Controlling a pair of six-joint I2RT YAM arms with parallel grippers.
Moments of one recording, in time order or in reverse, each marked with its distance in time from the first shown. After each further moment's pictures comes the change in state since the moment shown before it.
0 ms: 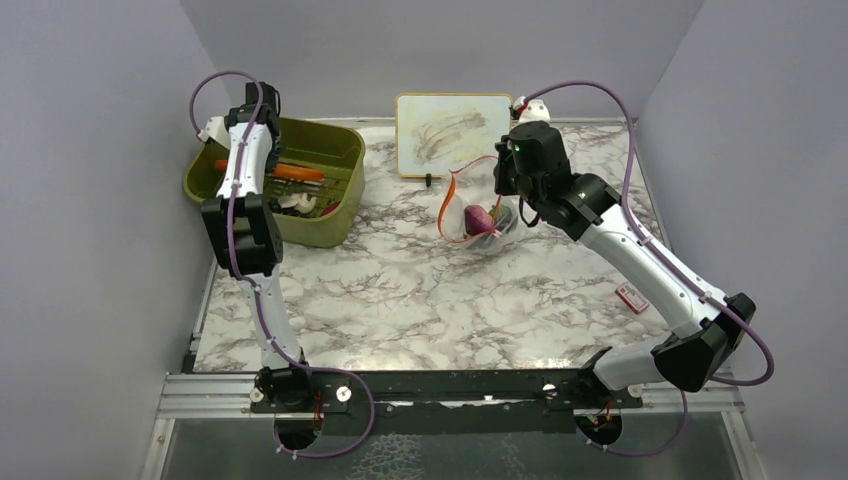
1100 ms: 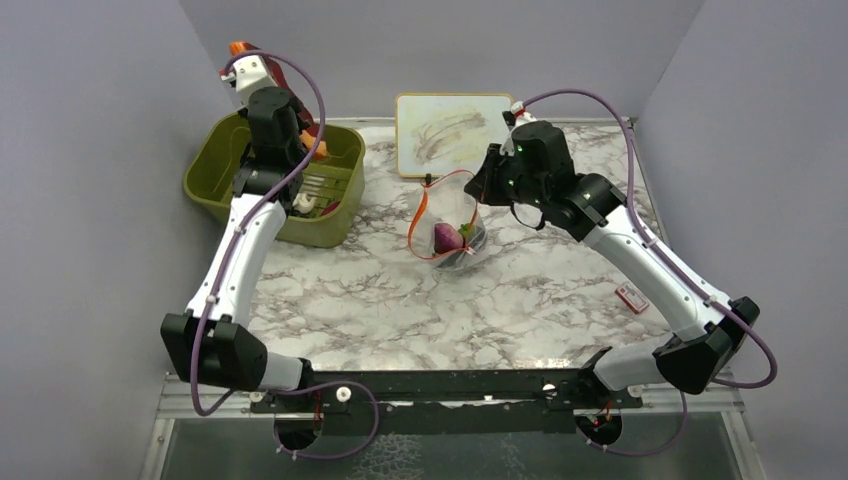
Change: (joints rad) left arm -0.302 -0.773 -0.637 0.867 -0.070 0.949; right arm 0.000 0.013 0.072 -0.077 -0.365 0.230
